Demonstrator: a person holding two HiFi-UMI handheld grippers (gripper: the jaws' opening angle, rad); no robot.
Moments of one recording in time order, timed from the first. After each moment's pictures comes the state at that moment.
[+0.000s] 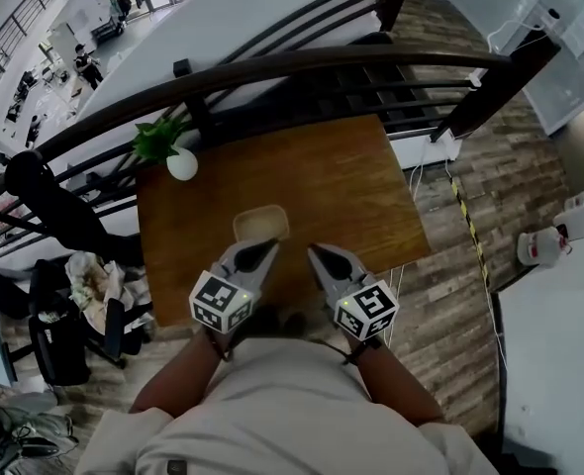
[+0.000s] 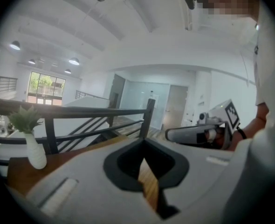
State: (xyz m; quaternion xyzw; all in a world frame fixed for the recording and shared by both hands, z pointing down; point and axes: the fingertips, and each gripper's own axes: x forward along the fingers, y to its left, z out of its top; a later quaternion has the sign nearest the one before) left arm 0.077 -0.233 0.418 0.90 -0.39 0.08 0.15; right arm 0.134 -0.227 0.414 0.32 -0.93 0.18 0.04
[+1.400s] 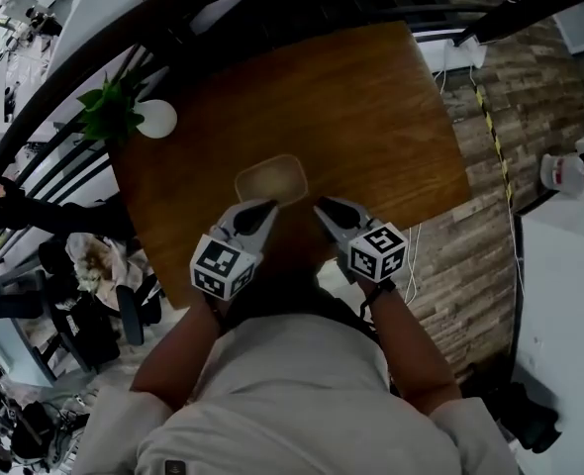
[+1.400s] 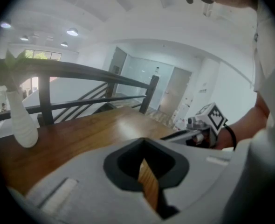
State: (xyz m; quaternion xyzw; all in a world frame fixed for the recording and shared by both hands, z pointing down) left arm 0.028 -0.328 0.595 0.89 -0.34 0.19 0.25; right arm 0.100 -0.323 0.642 0.31 -0.86 0.38 0.11
